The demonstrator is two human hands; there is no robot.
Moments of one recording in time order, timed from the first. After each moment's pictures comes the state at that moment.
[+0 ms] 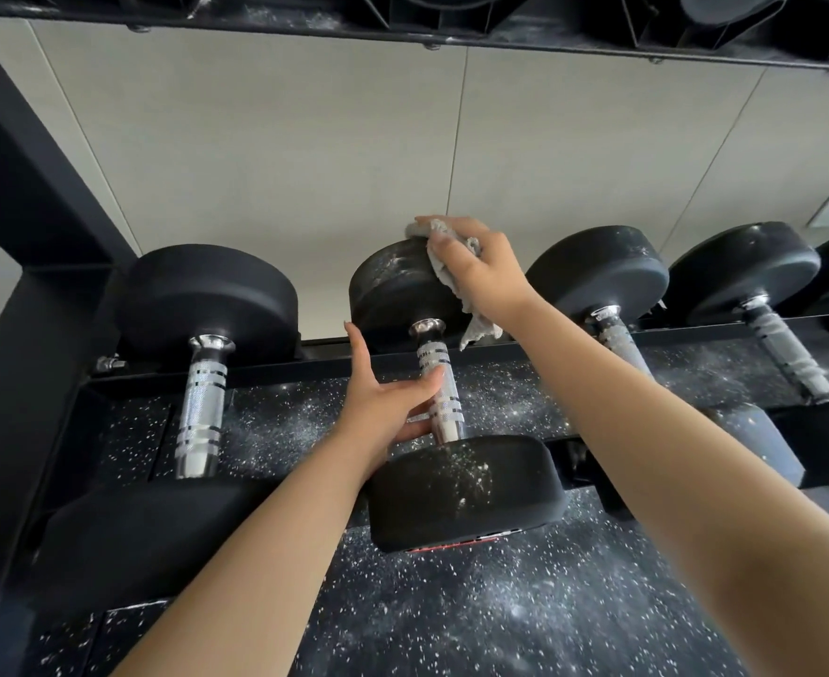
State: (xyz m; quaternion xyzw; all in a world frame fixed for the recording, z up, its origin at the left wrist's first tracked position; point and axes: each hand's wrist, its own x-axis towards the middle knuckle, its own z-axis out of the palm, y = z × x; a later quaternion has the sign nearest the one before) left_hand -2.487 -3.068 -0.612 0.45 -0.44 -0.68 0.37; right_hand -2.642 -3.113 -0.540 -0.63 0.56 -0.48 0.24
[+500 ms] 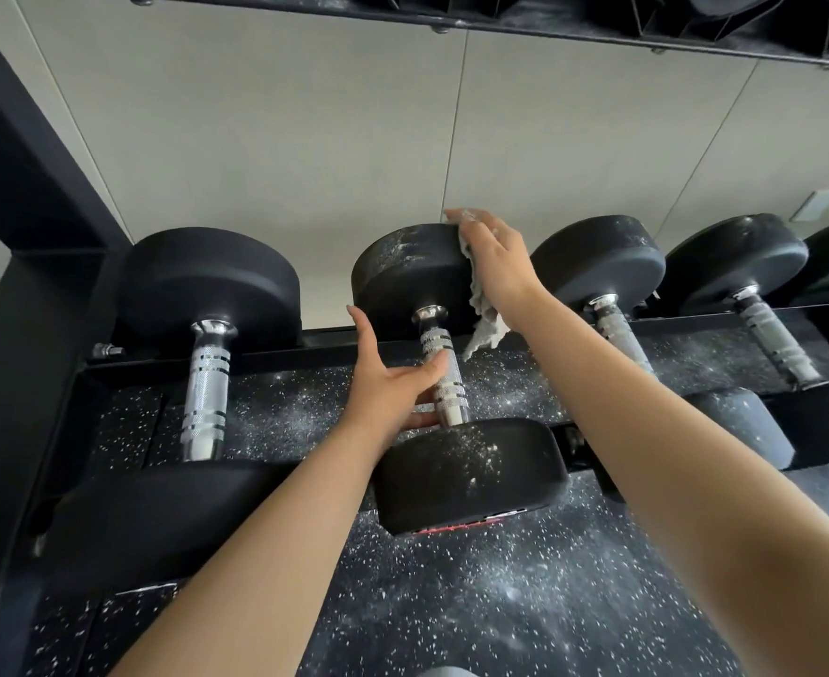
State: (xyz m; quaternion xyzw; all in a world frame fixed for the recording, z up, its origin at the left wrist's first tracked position) left_hand -2.484 -3.062 -0.609 0.43 -0.45 -0.68 0.39; right_hand -2.642 -3.109 -0.540 -0.51 0.64 -0.53 0.24
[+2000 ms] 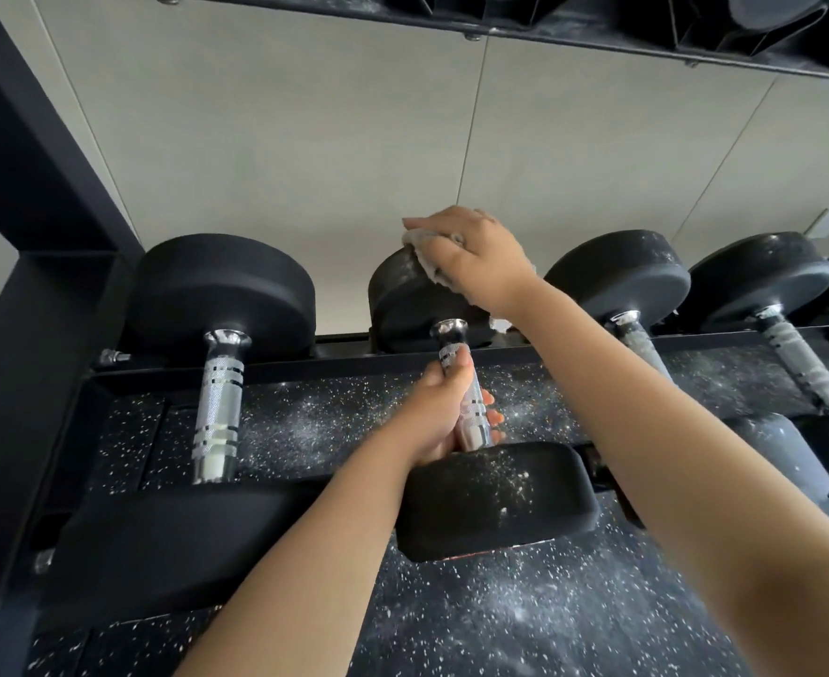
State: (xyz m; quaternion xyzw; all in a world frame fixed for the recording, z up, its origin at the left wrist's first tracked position) left_hand -2.510 -3.067 -0.603 0.38 -0.39 -0.79 0.28; right_hand -2.615 -3.122 -0.522 -0.71 0.61 -0.33 0.09
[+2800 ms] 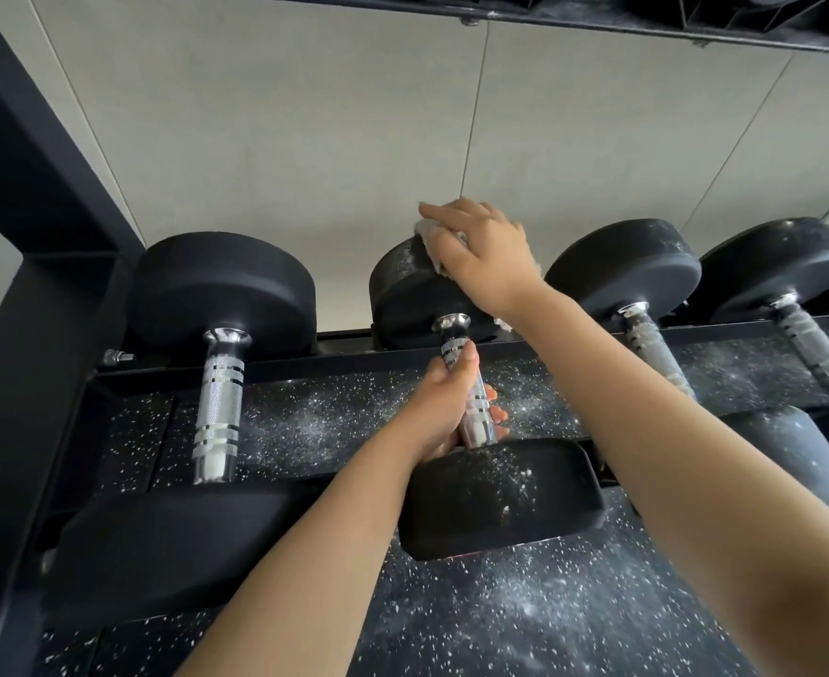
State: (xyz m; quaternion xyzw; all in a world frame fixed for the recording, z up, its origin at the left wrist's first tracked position) left_hand -2.515 -3.068 -0.606 0.40 -0.41 -0.77 0.29; right_hand -2.612 -3.120 -0.529 -0.69 0.64 -0.34 0.03
